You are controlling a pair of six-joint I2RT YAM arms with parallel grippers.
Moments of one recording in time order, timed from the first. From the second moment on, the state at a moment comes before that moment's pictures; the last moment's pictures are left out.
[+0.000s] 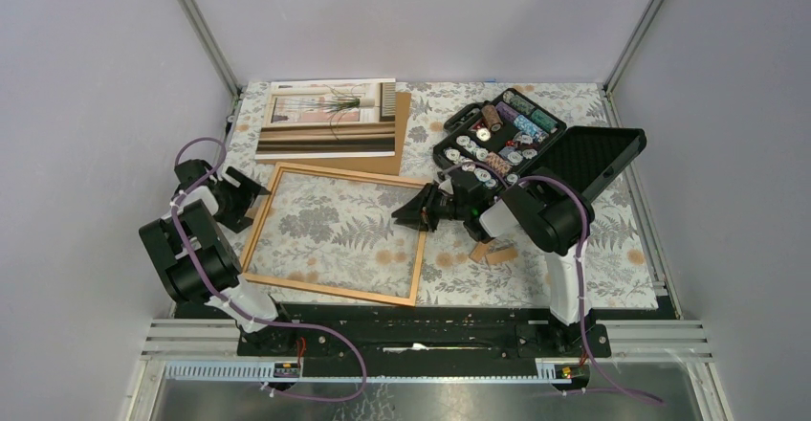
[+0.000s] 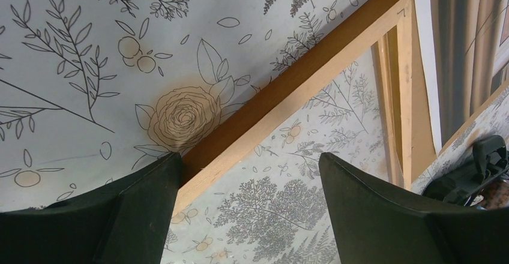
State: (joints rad) left arm 0.55 1.61 0.88 -0.34 0.38 -0.55; right arm 0.61 2.08 0.78 0.90 -0.69 1.56
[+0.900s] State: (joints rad) left arm 0.56 1.61 0.86 -0.31 0.38 -0.54; right arm 0.60 2.17 0.81 1.18 -0.71 1.80
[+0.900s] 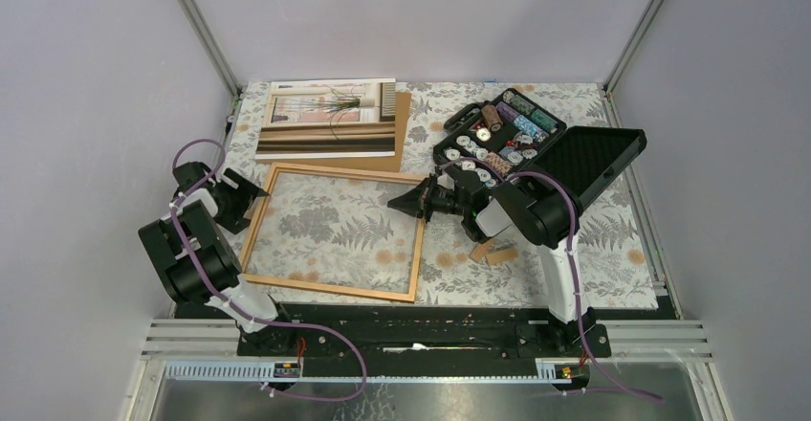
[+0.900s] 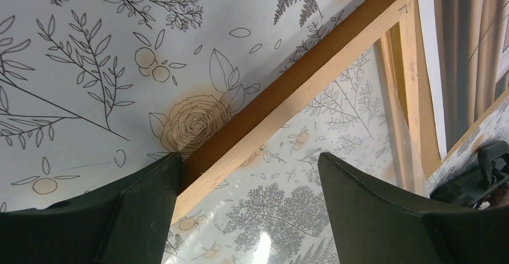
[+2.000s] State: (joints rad) left arm 0.56 1.61 0.86 -0.29 0.39 -0.51; right arm 0.60 2.20 0.89 1.11 -0.72 1.68
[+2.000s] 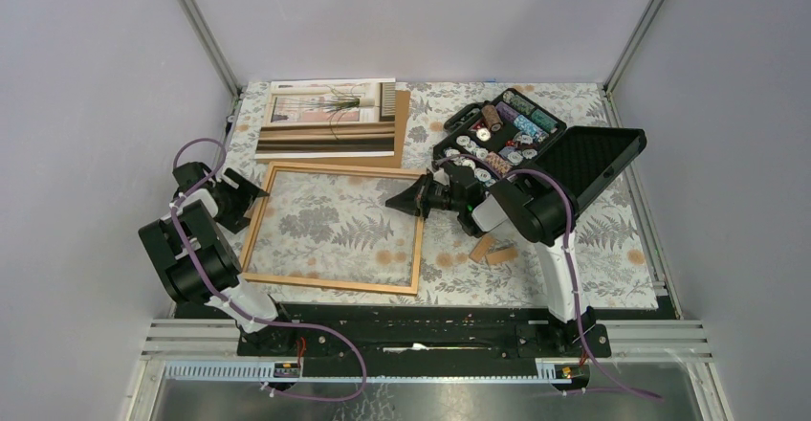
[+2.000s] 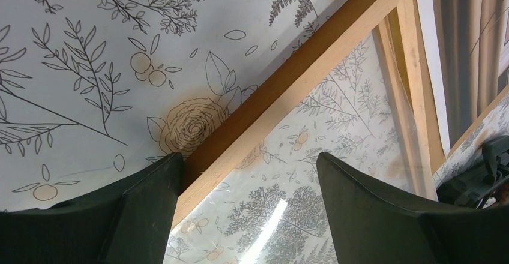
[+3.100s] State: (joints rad) left arm 0.54 1.57 0.85 -0.32 0.40 -0.52; right arm 0.62 2.07 1.01 0.44 -0.62 1.15
